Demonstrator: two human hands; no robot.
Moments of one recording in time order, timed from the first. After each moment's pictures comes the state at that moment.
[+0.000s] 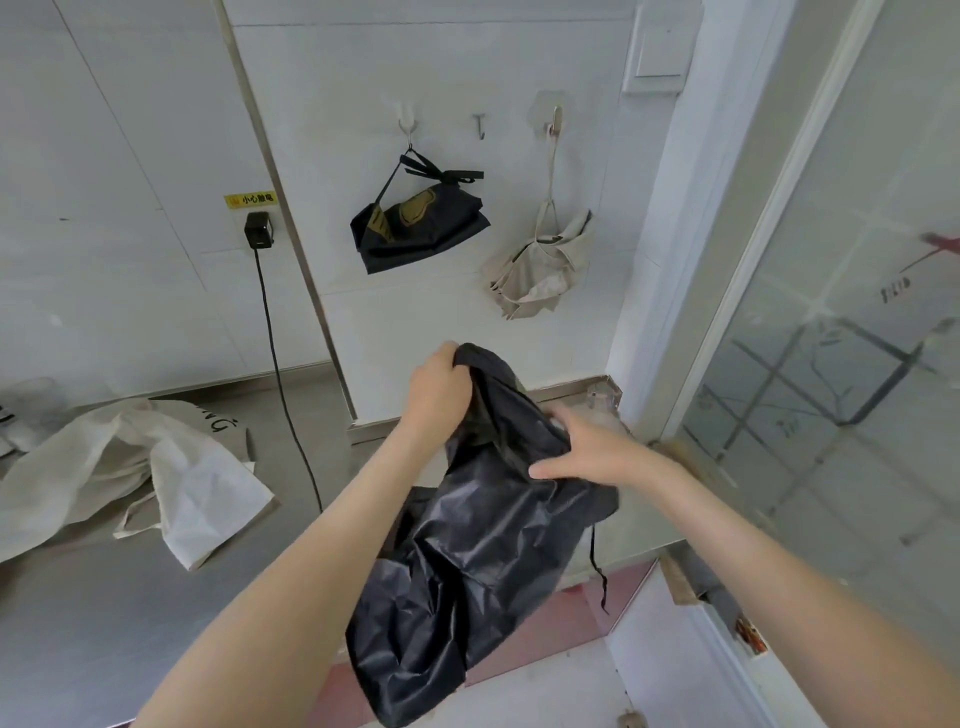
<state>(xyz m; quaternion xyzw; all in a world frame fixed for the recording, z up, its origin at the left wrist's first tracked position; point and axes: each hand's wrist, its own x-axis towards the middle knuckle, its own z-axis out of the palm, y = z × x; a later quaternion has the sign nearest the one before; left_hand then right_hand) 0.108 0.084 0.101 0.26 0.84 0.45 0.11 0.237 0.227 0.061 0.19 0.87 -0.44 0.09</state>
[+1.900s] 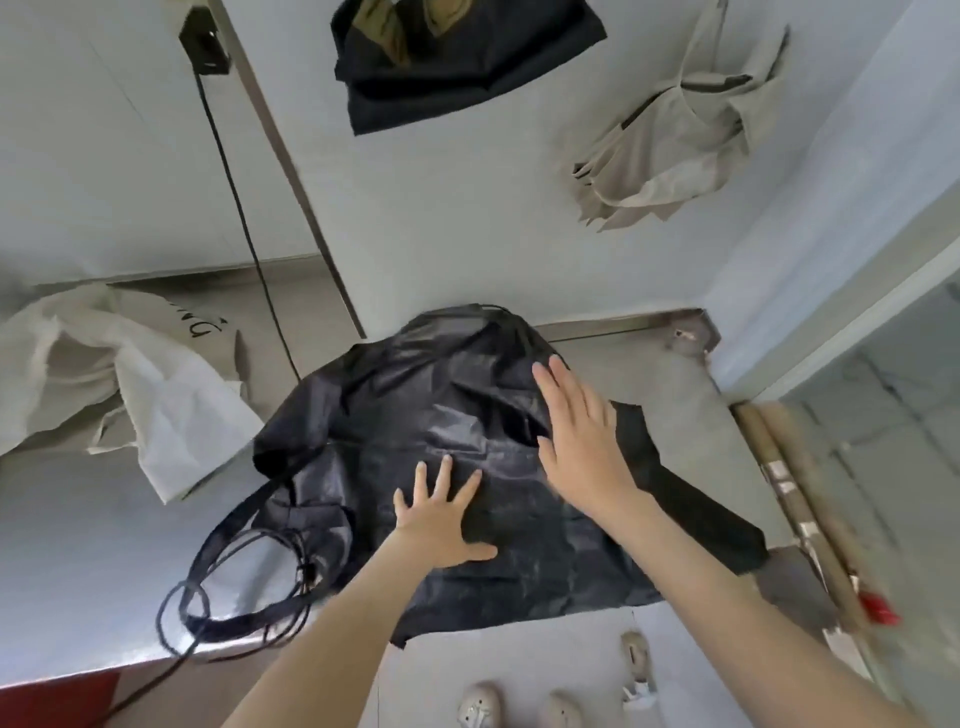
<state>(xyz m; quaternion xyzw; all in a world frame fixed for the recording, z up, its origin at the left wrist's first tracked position) 0.066 0.047 -0.164 0.33 0.87 -0.08 0.35 0.140 0.231 -0.102 0.12 0.98 -0.15 -0.11</state>
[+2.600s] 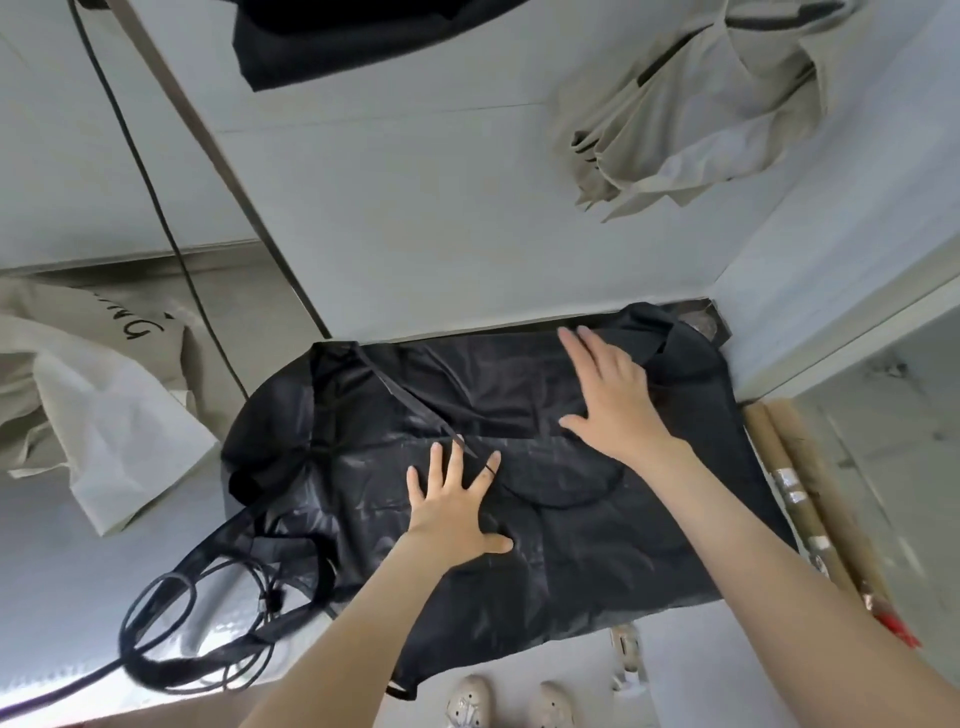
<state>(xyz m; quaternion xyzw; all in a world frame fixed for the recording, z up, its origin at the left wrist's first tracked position) 0.053 0.097 -0.185 0.35 0.88 -0.04 0.33 0.096 0.322 -0.132 0.15 0.98 -0.12 0.00</state>
